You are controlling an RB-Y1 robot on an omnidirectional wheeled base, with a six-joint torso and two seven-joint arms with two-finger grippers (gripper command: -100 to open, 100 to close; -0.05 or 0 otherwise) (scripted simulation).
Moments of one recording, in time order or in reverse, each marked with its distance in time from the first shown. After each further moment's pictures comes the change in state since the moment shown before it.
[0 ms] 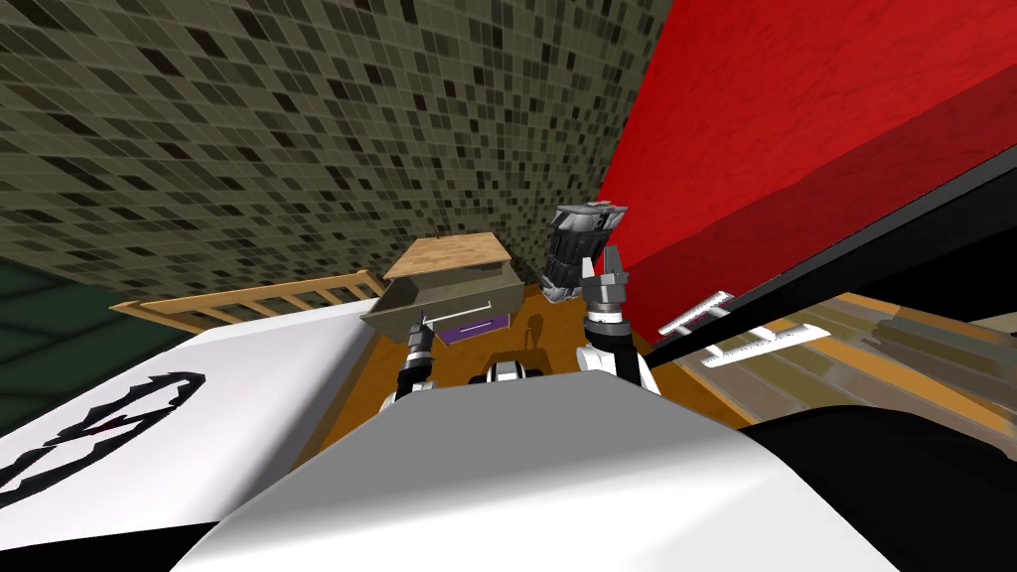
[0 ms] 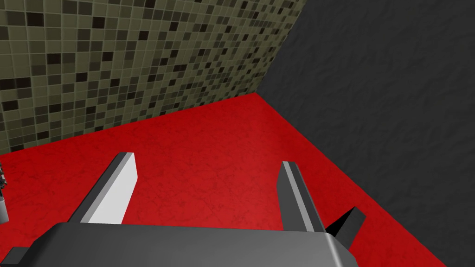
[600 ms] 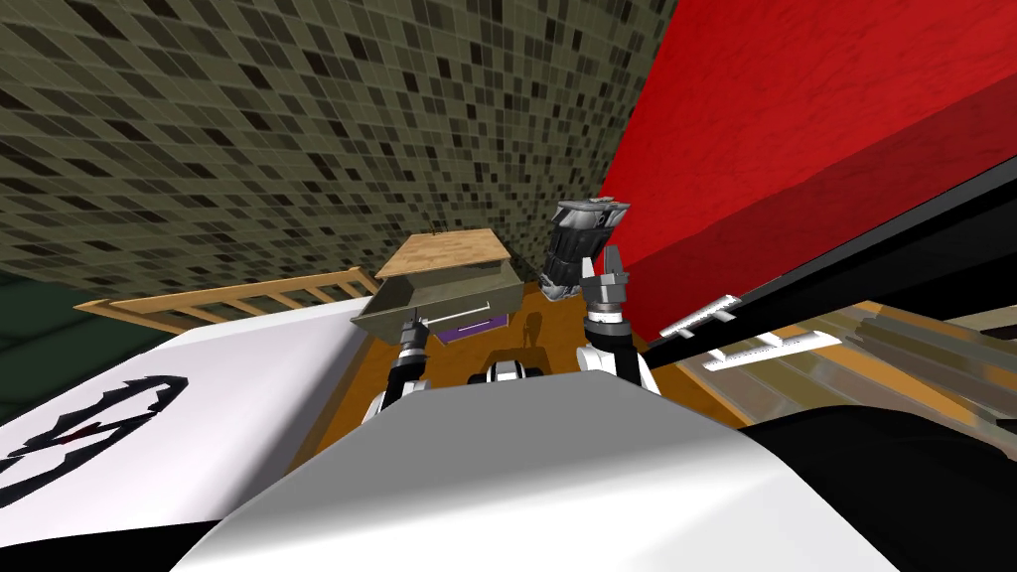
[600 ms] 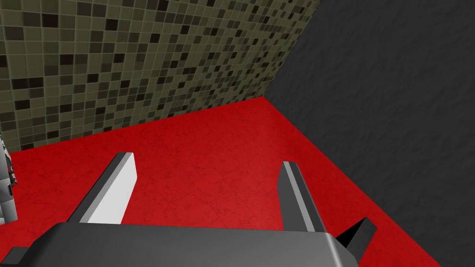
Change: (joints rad) left arm 0.037 0.022 0.007 -0.141 0.010 0.130 0.026; right arm 0.000 0.000 0.000 0.000 0.000 0.000 0.000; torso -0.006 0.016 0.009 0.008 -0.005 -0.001
